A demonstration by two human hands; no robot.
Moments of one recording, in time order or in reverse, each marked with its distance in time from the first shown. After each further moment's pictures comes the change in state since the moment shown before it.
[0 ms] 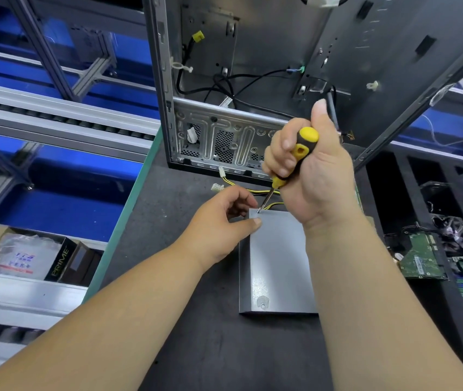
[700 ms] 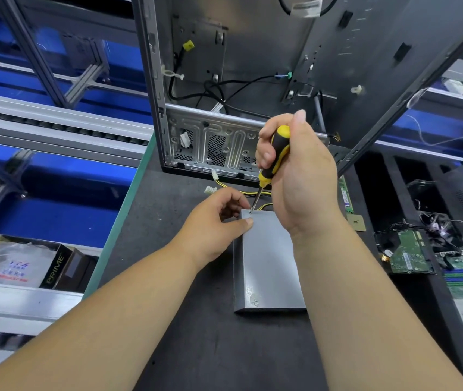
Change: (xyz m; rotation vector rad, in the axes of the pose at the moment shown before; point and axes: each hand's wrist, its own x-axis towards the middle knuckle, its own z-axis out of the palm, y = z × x) left_hand 0.001 -0.002 -0.002 0.029 -0.006 -0.001; right_hand -0.014 0.000 0.009 -0.204 0.118 -0.137
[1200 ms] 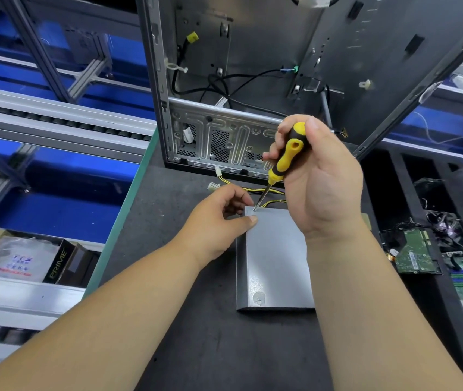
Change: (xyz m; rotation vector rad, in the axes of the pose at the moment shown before) left_hand 0.000 -0.002 0.001 -0.022 0.006 0.009; right_hand -0.004 0.002 -0.015 0.125 -0.039 -0.060
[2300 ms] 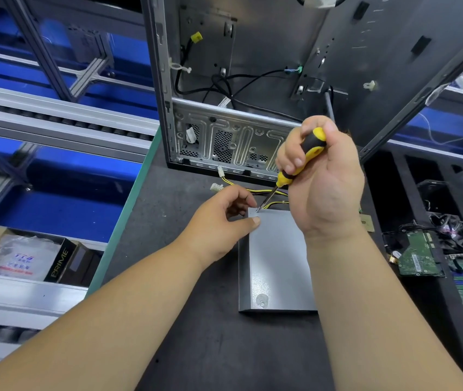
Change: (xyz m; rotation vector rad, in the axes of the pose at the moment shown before) left_hand 0.000 0.002 0.000 0.000 -0.015 0.001; right_hand 0.005 0.006 -0.001 0.120 0.025 0.005
